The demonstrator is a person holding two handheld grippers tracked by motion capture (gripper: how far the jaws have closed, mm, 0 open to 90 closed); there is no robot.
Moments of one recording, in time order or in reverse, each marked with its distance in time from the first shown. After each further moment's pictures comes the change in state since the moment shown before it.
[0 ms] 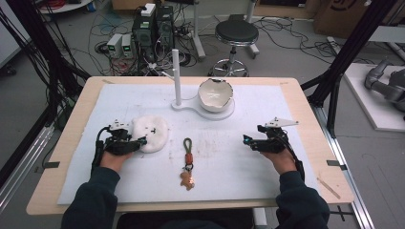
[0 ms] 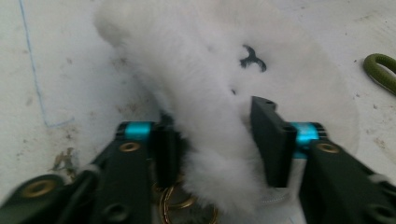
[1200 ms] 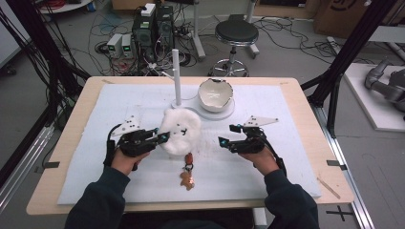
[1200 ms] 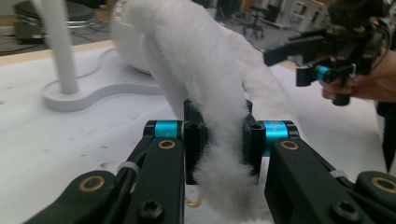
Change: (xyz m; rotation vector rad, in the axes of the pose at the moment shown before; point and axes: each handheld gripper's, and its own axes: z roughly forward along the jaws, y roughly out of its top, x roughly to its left) left arm -0.066 0.027 -0.016 -0.295 -0.474 0.201; right arm 0.061 0.031 0.024 -0.089 0.295 -0.067
